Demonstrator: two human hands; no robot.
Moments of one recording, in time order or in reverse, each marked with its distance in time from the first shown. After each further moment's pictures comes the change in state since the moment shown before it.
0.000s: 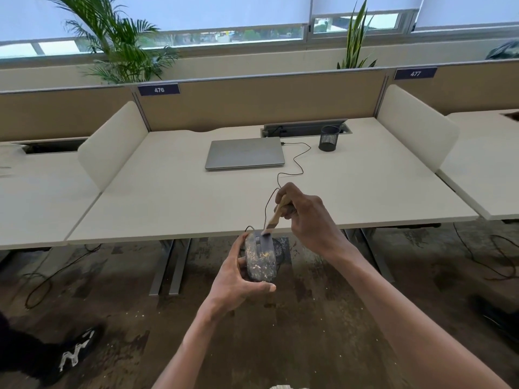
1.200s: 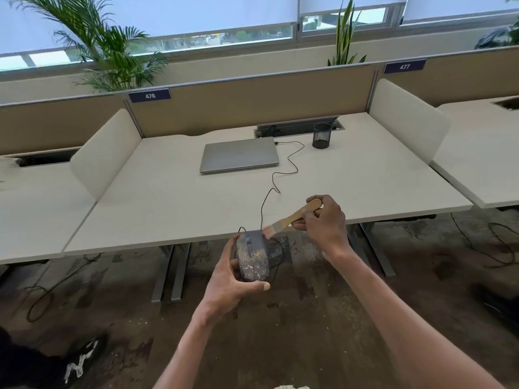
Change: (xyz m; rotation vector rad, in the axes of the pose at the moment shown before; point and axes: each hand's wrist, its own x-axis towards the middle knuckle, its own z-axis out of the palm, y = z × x) left_hand 0.001 -0.004 -0.005 -0.053 0.021 0.024; right_hand -0.018 0.032 0.006 0.458 0.332 0.736
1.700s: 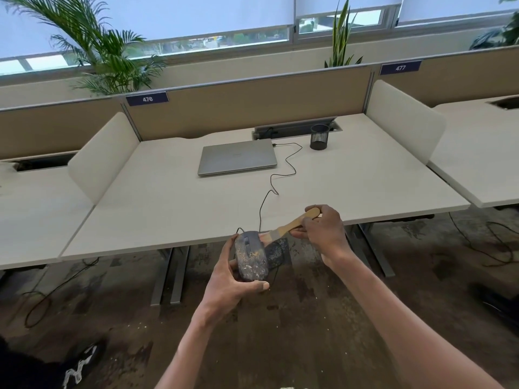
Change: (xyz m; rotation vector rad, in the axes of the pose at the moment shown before) left_hand 0.004 0.002 0.002 0.031 0.037 0.026; right_hand 0.000 0.008 -0.003 0.119 -0.053 0.157
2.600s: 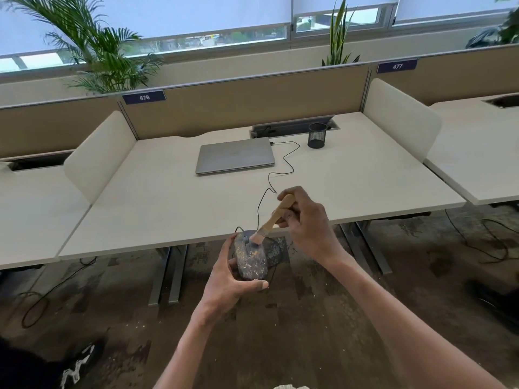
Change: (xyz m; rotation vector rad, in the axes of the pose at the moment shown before) left_hand -0.002 0.002 0.000 0.023 -0.029 -0.017; right_hand -0.023 -0.022 0.011 -0.377 -0.174 -0.635
